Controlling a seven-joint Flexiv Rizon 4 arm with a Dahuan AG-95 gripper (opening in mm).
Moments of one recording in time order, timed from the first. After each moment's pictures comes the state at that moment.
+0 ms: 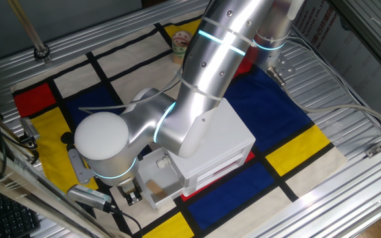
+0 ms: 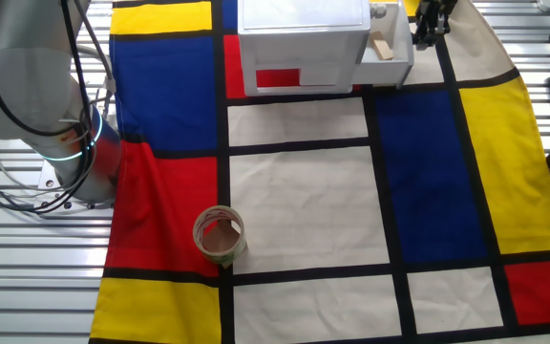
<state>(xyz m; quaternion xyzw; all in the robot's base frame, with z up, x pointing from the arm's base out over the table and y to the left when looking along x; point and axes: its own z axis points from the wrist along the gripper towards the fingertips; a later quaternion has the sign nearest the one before) 0.667 0.267 0.059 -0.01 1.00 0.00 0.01</state>
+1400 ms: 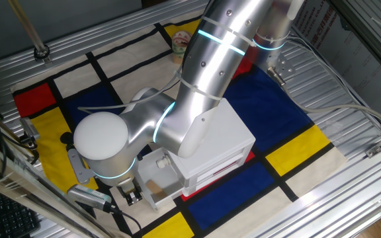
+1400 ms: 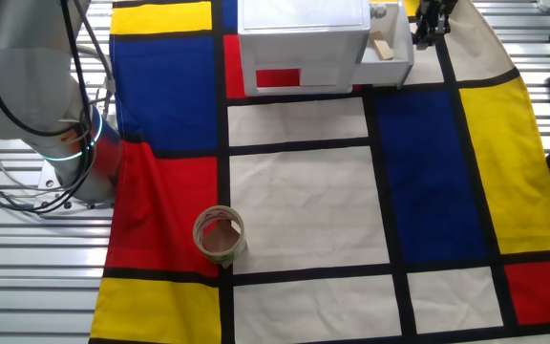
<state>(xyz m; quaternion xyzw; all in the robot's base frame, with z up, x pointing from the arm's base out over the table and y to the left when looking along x) 0.668 0.267 0.059 -0.01 1.00 0.00 0.01</state>
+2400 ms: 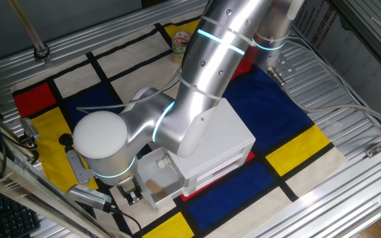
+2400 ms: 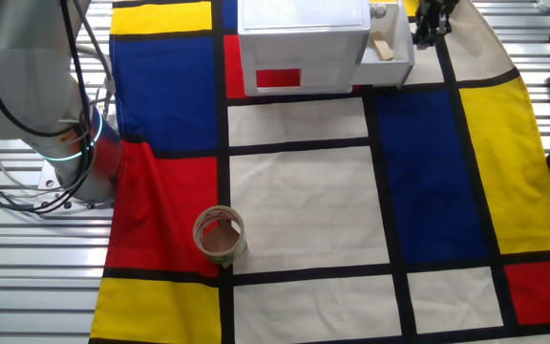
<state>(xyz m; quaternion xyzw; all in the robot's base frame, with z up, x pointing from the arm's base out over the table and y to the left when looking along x) 0.666 0.266 0.059 -0.04 1.00 0.00 0.00</state>
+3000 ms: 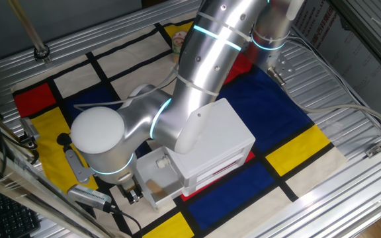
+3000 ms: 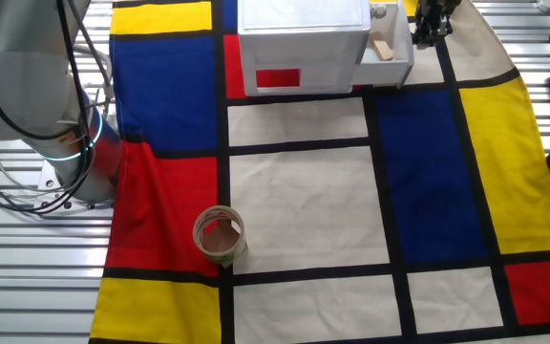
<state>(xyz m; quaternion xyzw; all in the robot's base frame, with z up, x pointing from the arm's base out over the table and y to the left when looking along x) 0.666 0.267 0.059 -0.06 1.00 0.01 0.01</state>
